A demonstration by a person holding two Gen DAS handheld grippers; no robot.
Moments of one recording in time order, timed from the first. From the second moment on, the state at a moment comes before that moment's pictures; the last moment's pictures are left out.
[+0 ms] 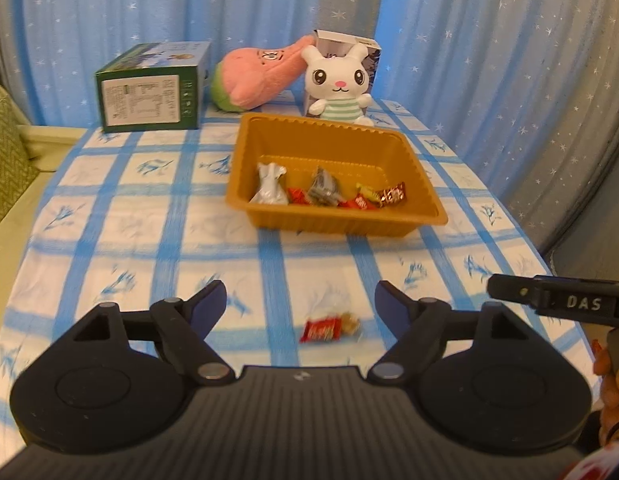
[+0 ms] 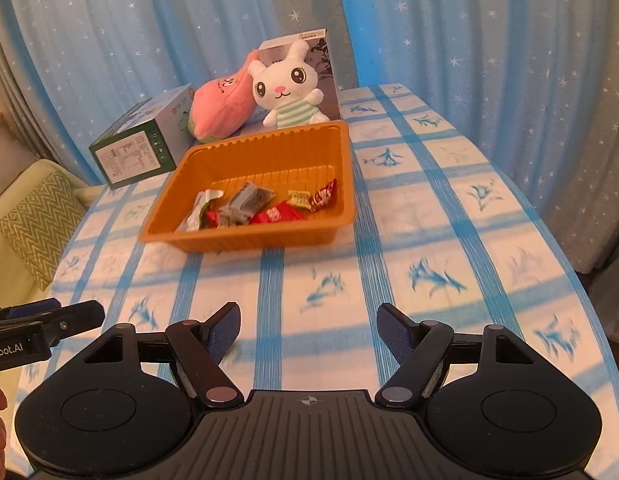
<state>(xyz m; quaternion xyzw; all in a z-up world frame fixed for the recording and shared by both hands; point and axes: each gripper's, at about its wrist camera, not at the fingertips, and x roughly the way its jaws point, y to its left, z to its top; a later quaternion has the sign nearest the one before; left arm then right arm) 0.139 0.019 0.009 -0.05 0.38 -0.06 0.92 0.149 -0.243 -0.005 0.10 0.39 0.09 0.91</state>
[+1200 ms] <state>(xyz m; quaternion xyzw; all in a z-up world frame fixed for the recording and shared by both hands) 0.053 0.028 0.001 -0.03 0.41 -0.06 0.91 0.060 -0.249 -0.004 0.09 0.40 0.09 0.91</state>
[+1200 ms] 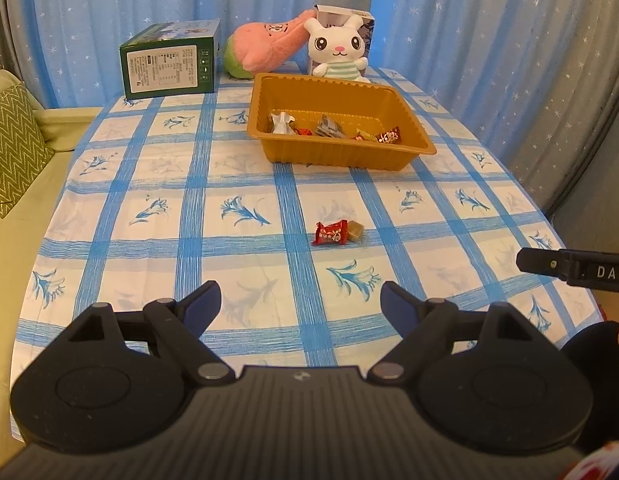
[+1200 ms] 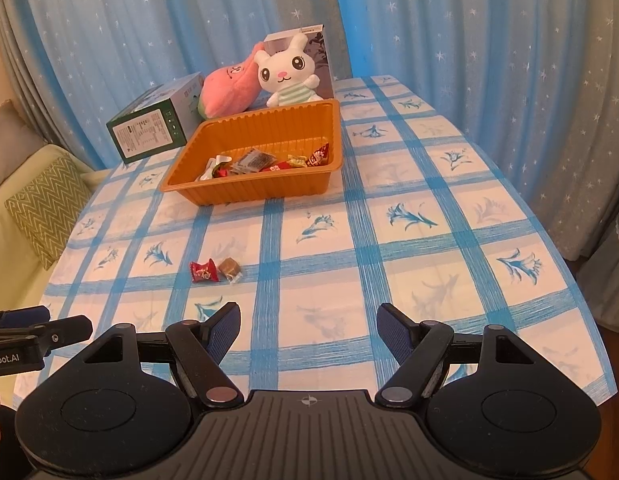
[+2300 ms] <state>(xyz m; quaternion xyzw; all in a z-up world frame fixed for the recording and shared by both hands) 0.140 0.000 -0.070 0.11 0.44 -0.19 0.87 0.120 -0.231 -0.064 0.06 0.44 0.10 0.89</state>
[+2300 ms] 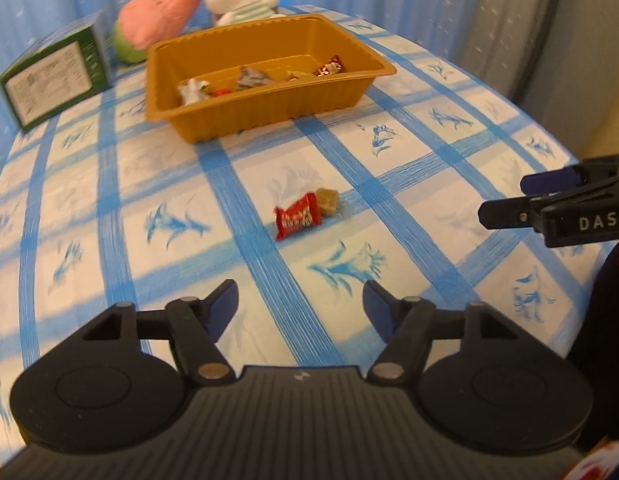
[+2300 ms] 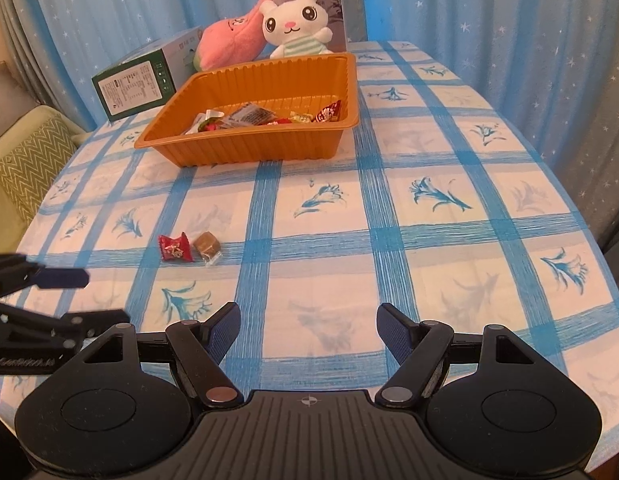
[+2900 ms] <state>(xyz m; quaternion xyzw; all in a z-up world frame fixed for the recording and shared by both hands) 0.201 -0.035 -0.103 0.28 0.40 -0.28 0.83 0.149 -0.233 -0.087 0.06 0.45 0.09 0.88</state>
